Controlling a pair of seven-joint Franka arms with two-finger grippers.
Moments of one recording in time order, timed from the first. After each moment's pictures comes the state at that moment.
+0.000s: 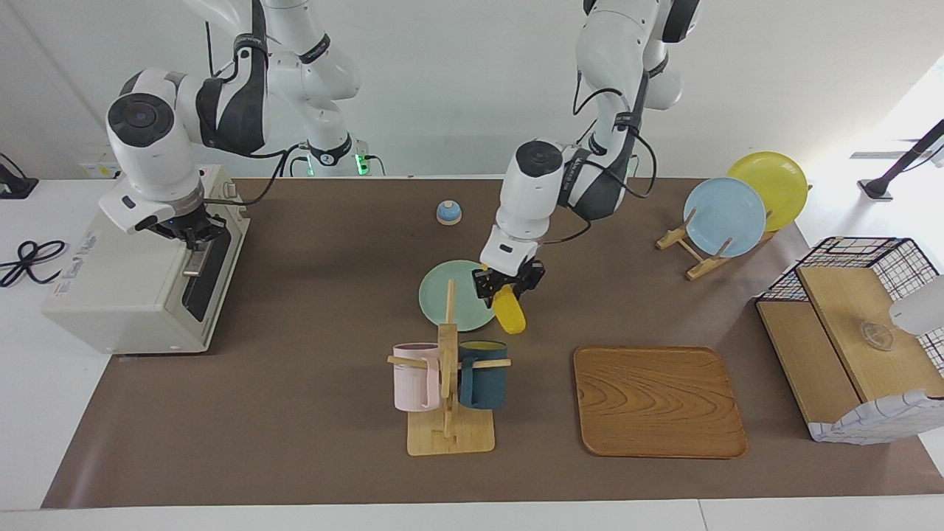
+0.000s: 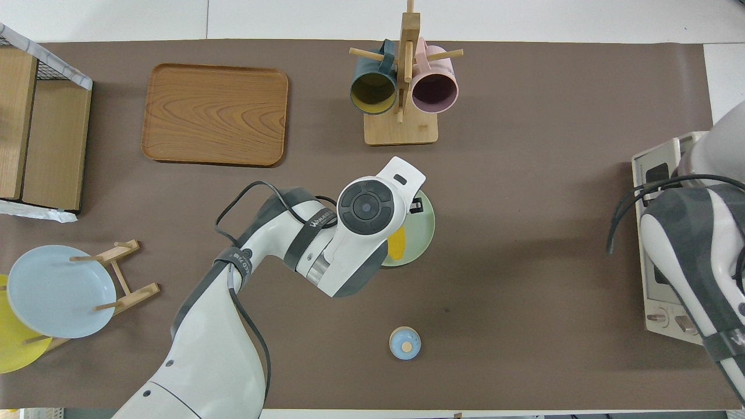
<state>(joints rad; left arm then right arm) -0.59 0.34 0.00 -1.72 -0.02 2.25 -0.77 -0.11 0.01 0.01 -1.86 -0.34 1.70 -0.07</state>
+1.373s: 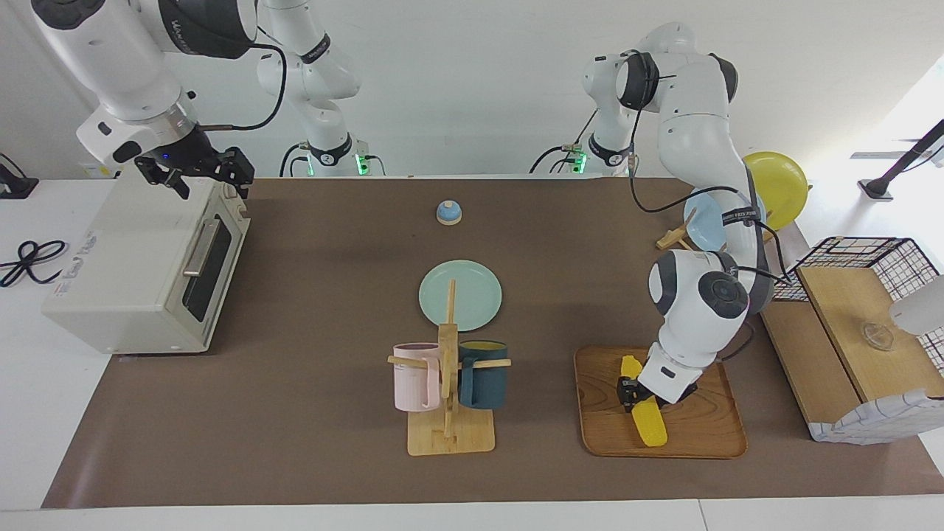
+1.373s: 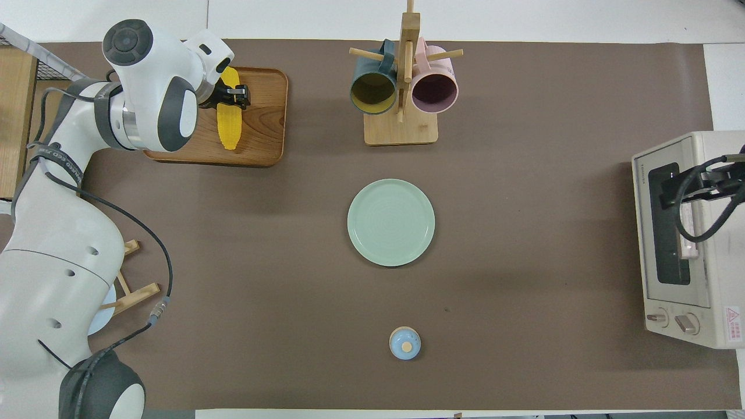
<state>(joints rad) -0.20 0.77 -0.03 -1.27 -0.02 2.20 -0.12 -0.03 0.02 0.01 -1.56 -0.06 1.42 -0.07</state>
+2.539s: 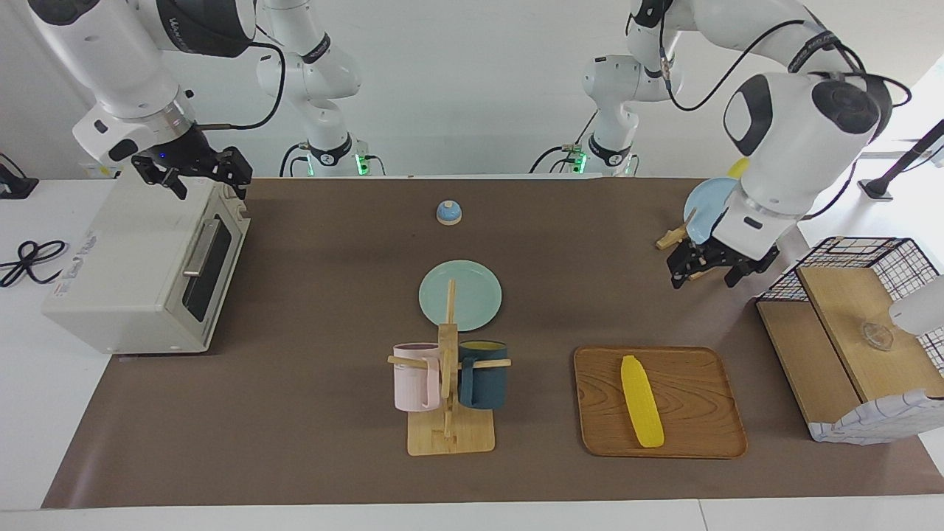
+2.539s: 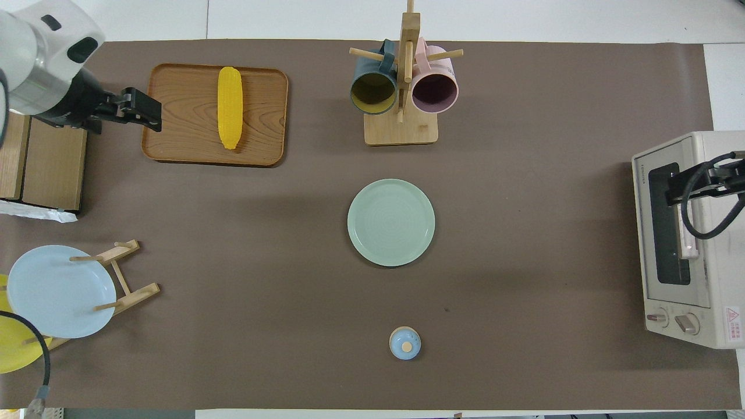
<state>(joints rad) -0.14 0.23 -0.02 -1.39 -0.02 1.62 -0.10 -0.01 0.02 -0.04 -1.55 -0.06 1.43 -0.07</state>
